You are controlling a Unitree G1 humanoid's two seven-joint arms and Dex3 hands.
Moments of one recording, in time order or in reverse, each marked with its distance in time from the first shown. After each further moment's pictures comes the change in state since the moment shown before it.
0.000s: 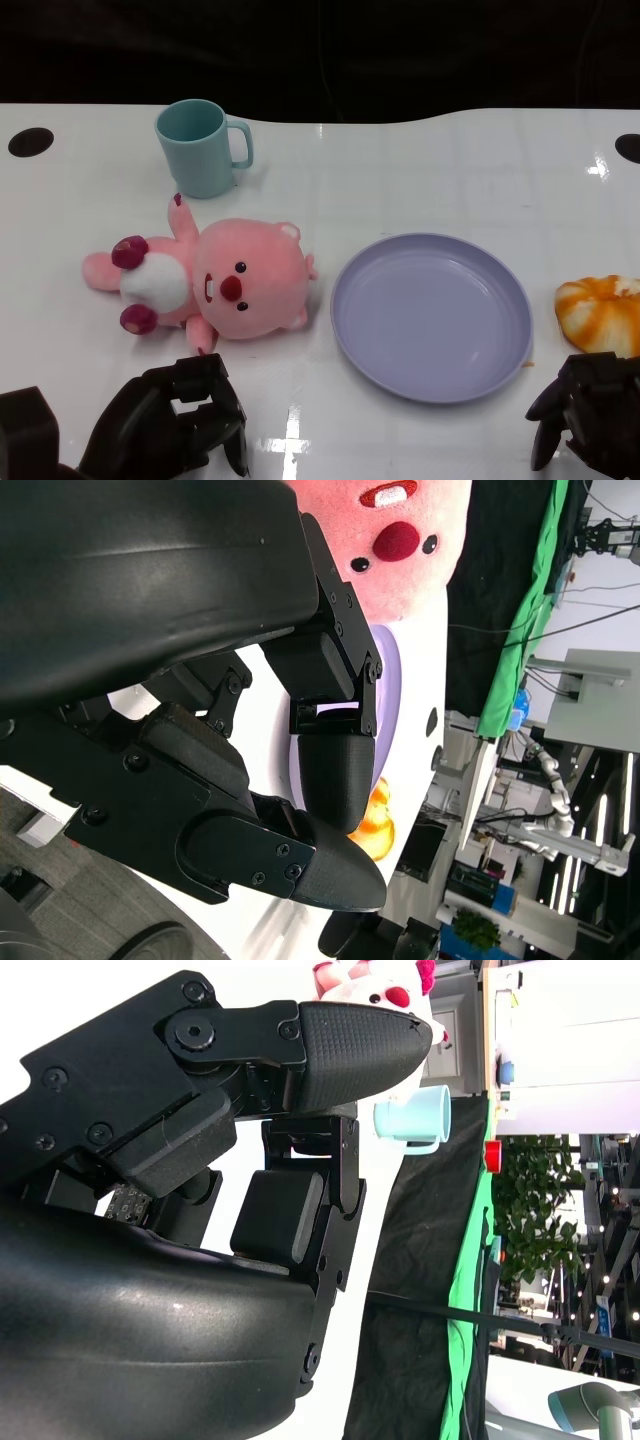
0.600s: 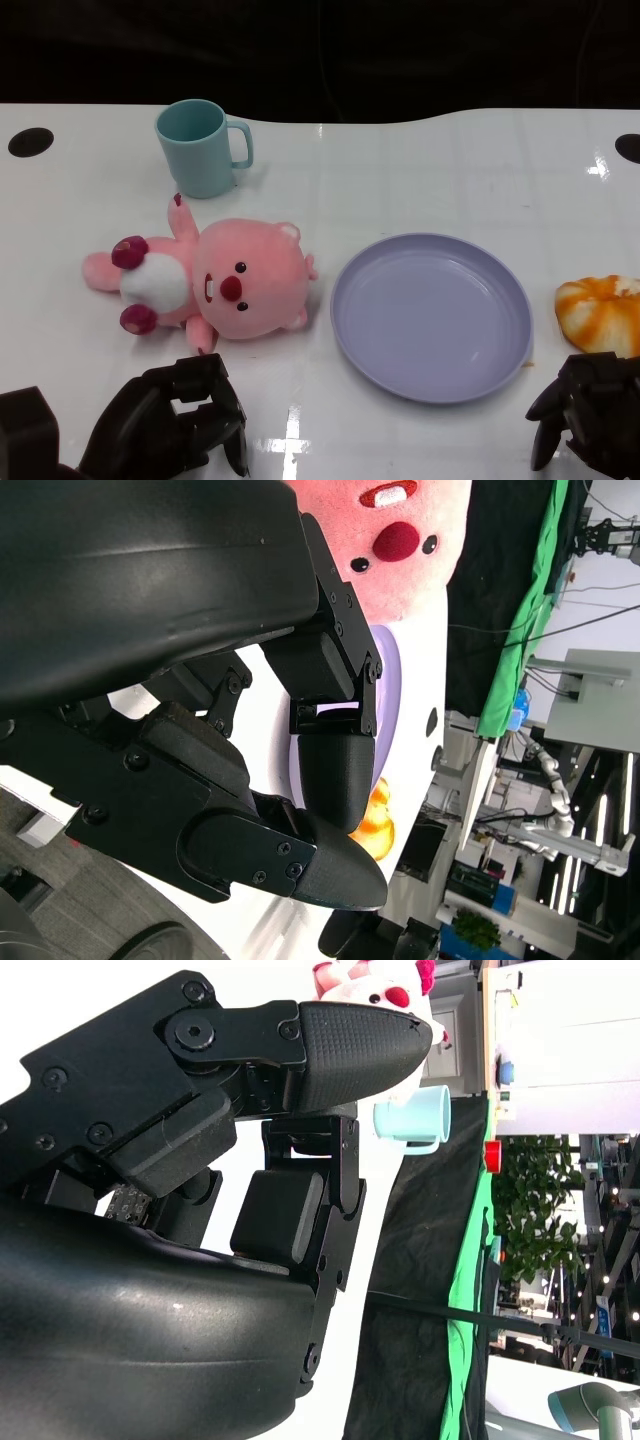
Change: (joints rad) left arm 0.000 0.000 0.000 0.000 0.000 0.000 0.000; right arm 0.000 0.000 0.000 0.000 0.002 0.000 0.001
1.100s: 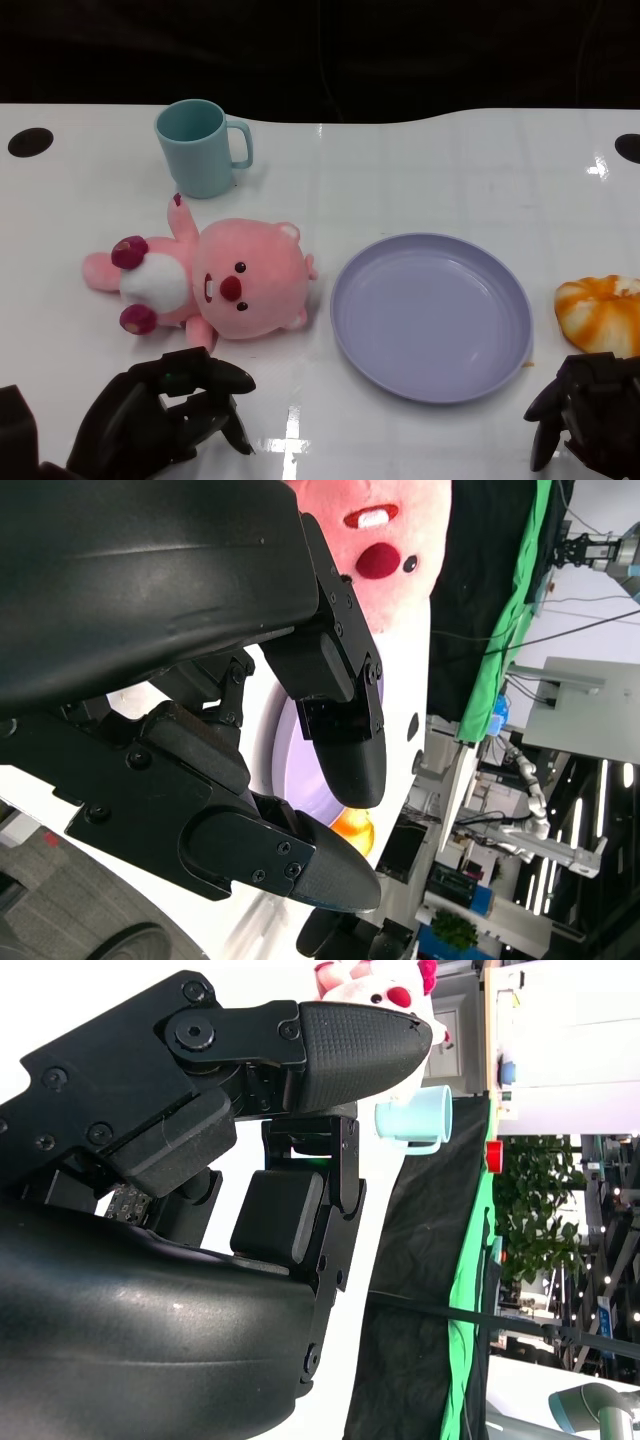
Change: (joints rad) left arm 0.000 0.008 0.029 -0.016 -0.044 0.020 -0.023; right arm 0.000 0.000 0.003 -0.002 -0.012 0.000 -0.006
